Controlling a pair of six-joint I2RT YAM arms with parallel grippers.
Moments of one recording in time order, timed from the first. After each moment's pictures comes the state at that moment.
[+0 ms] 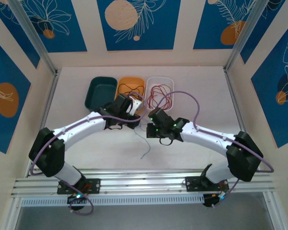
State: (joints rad) left arm -0.70 1.52 1.09 -0.47 0.19 -0.21; right arm 0.84 1.39 0.90 -0.46 0.00 0.76
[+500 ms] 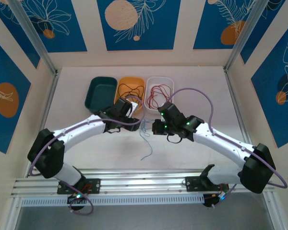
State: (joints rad) left arm -0.70 1.49 1.00 -0.44 0.01 -0.24; right arm 0.77 1.23 0.94 -0.60 -0.08 0.74
